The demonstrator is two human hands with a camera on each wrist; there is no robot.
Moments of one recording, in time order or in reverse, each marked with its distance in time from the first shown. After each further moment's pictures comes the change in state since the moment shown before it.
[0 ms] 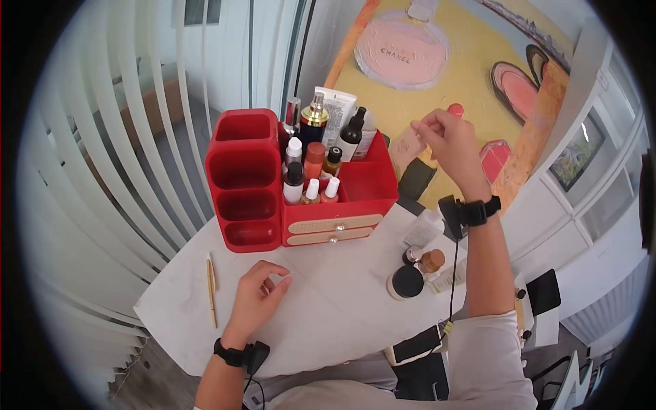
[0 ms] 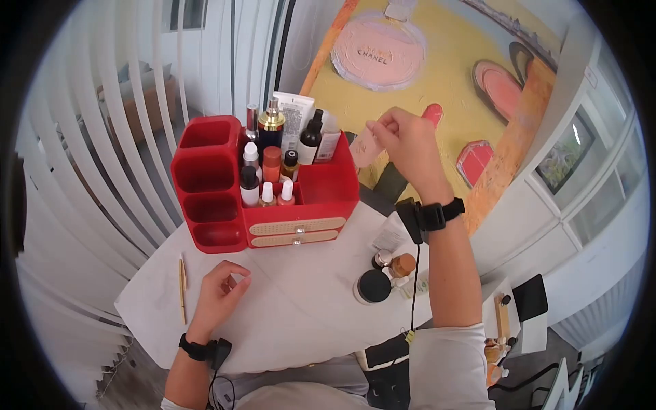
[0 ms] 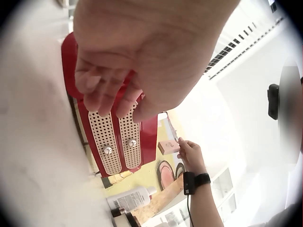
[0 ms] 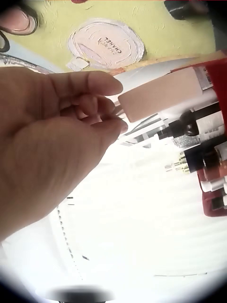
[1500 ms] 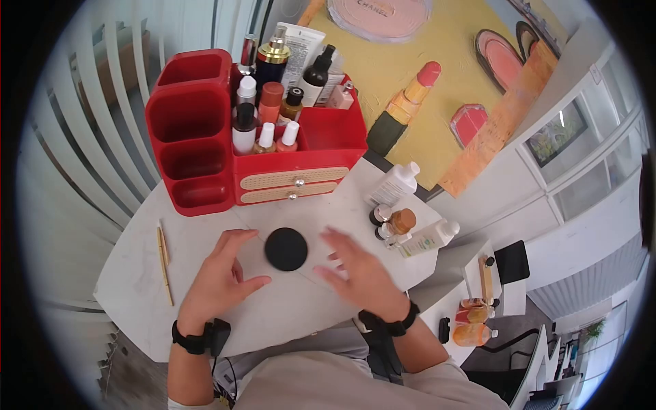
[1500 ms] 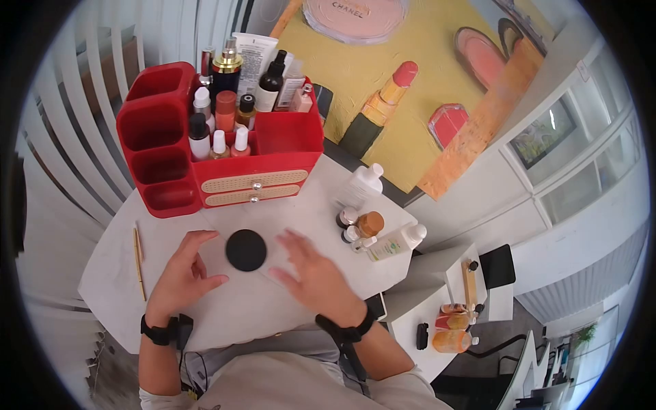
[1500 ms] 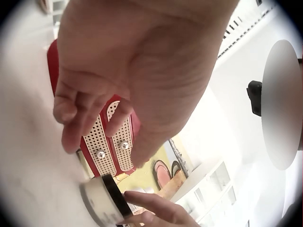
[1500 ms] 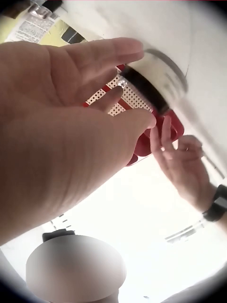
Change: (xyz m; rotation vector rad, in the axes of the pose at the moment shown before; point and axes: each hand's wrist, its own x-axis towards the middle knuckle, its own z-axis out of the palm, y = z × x) left_hand -0.009 0.021 0.000 0.012 -0.316 -0.065; right_hand -0.260 -0.055 0.065 0.062 -0.443 0.175
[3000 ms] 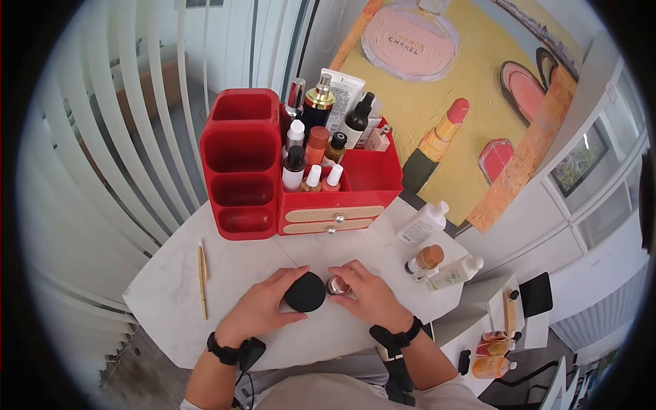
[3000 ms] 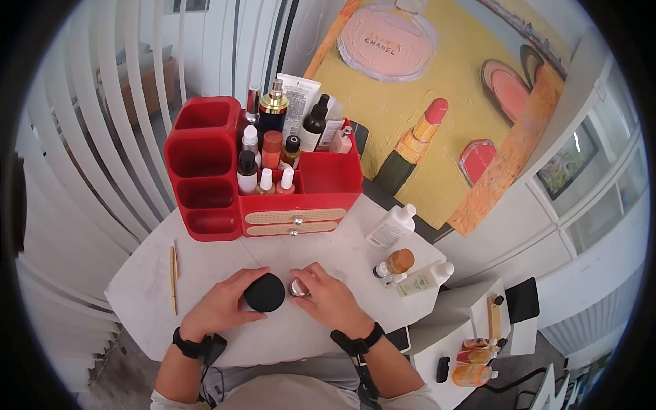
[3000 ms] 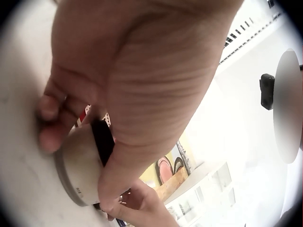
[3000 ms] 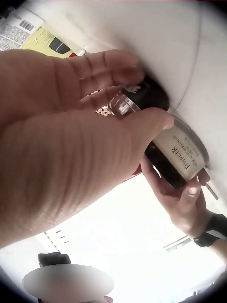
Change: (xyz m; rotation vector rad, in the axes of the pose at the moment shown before) left_hand 0.000 0.003 -0.001 0.129 -0.177 0.025; right_hand 0.026 0.012 0.035 0.142 -0.189 -0.122
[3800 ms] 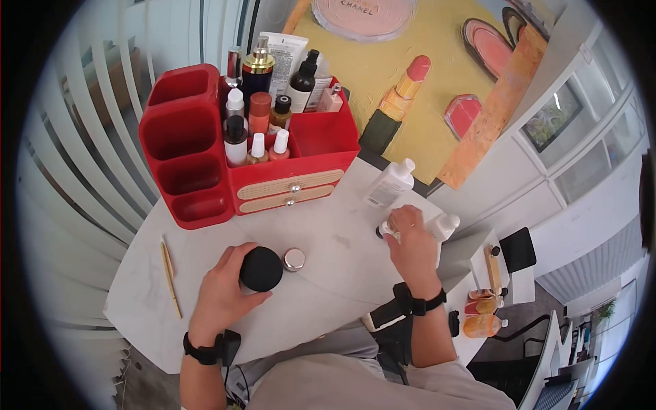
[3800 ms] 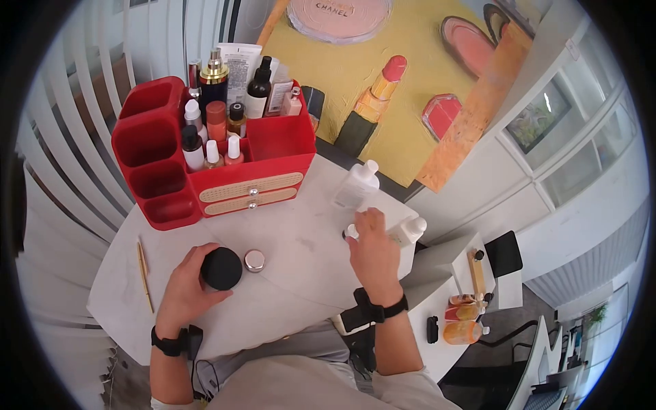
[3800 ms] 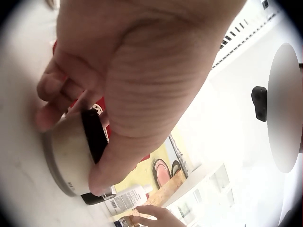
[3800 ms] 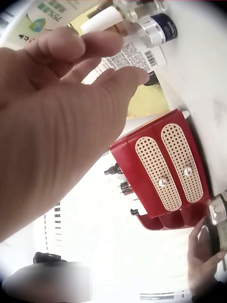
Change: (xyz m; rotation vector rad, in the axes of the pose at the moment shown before) left_hand 0.001 0.004 0.003 0.098 0.189 -0.042; right_hand -0.055 0.033 -0.077 -0.689 0.419 0.389
